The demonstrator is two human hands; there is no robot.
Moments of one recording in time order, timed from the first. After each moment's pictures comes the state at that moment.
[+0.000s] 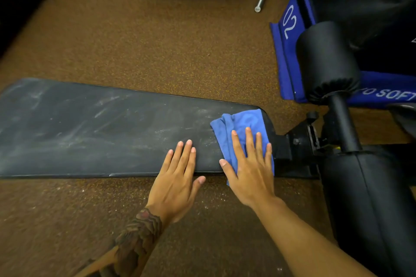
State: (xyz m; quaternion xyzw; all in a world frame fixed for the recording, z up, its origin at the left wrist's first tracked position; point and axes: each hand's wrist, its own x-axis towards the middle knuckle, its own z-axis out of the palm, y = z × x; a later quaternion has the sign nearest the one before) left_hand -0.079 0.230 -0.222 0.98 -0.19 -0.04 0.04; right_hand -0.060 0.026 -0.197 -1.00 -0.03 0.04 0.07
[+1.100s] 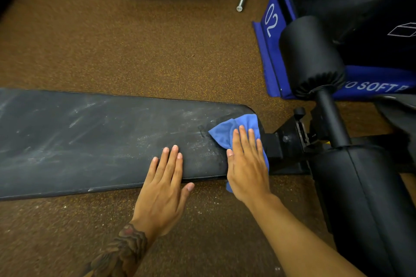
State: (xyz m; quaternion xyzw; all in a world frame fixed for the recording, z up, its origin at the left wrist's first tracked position) left_hand -0.080 0.232 -0.226 0.98 -0.19 -0.02 0.06; right_hand -0.046 0.018 -0.211 -0.99 0.02 -0.01 0.10
